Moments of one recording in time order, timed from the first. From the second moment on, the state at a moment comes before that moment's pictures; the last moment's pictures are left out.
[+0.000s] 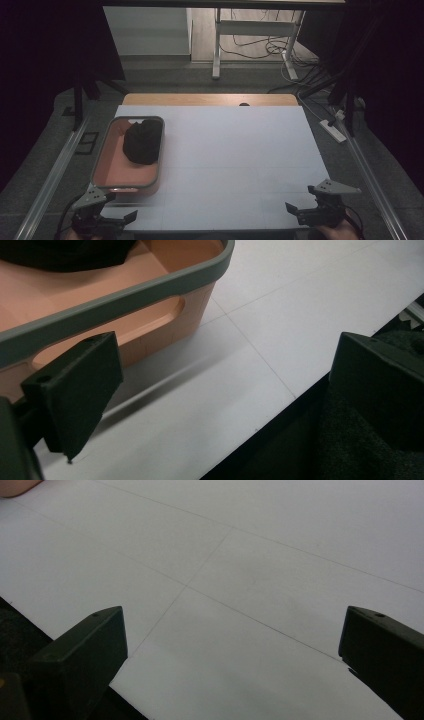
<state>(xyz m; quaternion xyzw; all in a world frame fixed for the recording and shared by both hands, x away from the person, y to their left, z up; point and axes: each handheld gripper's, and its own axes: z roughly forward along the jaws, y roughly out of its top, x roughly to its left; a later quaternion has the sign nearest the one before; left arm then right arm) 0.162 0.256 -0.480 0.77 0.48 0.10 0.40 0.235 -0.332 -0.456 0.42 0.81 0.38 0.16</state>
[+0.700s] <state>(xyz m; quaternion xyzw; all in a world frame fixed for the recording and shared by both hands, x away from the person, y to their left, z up) 0.166 0.255 -0.471 0.78 0.46 0.10 0.42 0.236 -0.333 -0.457 0.42 0.81 0.38 0.15</state>
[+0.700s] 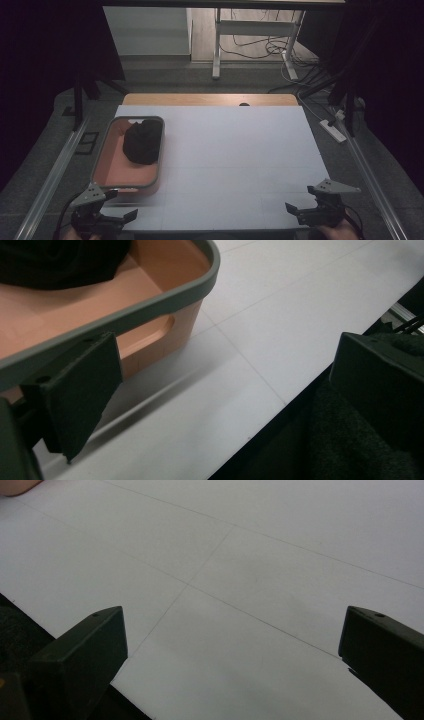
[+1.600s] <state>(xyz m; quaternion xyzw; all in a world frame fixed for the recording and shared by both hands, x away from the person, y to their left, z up) 0.191 0.241 -0.454 0.78 0.44 0.14 0.41 0.236 -0.332 -0.457 0.42 0.81 0.38 0.15</state>
